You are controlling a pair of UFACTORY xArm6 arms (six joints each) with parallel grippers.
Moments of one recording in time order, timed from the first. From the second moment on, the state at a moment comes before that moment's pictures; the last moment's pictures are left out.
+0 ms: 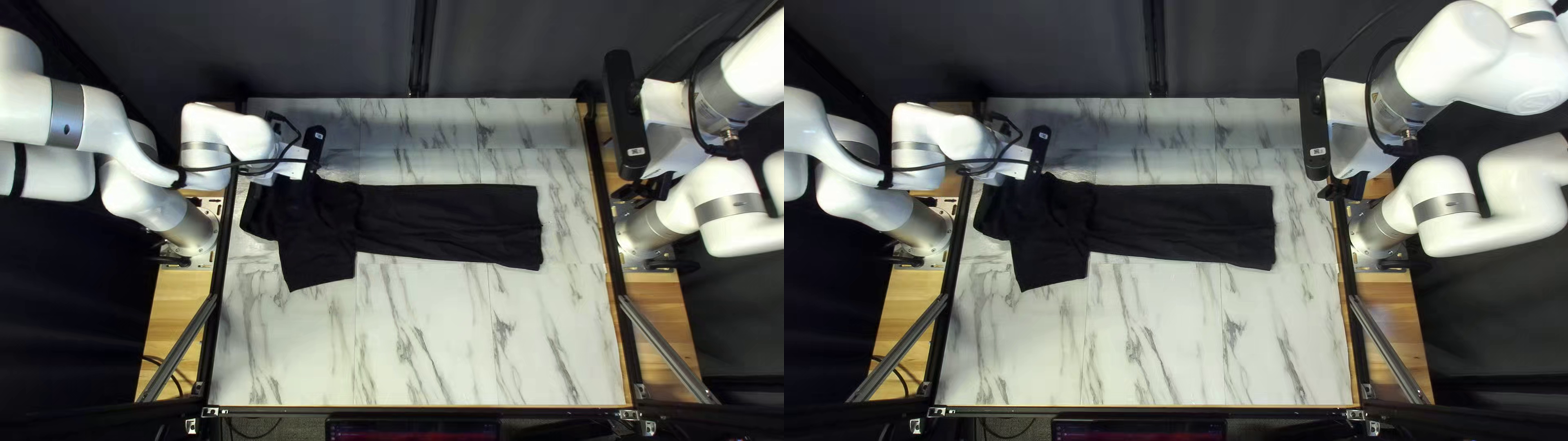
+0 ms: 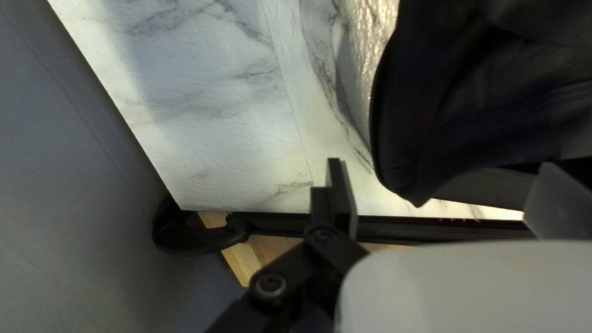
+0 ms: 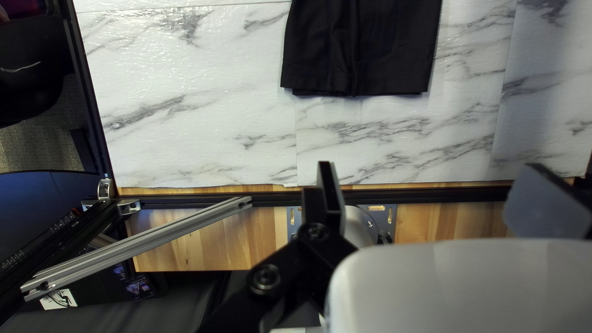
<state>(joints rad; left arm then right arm) 0.31 -0.68 -0.14 0.43 0.92 0.23 0.06 -0.96 -0.79 0.00 1.58 0.08</state>
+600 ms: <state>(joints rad) 0.32 -0.62 -0.19 0.45 0.92 0.25 0.06 -0.96 -0.79 0.00 1.58 0.08</state>
